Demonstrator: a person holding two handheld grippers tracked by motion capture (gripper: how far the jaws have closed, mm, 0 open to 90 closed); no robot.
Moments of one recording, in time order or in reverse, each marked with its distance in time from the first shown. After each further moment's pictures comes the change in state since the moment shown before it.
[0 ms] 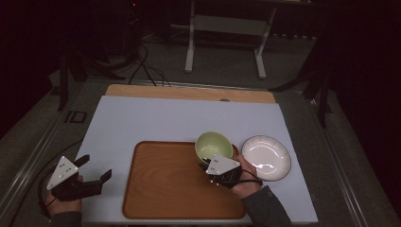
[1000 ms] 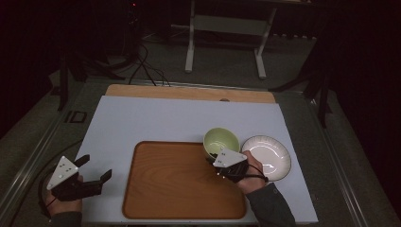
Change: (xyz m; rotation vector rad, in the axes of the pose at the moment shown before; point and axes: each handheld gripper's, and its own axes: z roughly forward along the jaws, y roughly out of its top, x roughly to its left) left arm 0.000 0.000 0.000 0.000 -0.001 0.002; right arm -0.019 -0.011 -0.005 0.025 -0.037 0.046
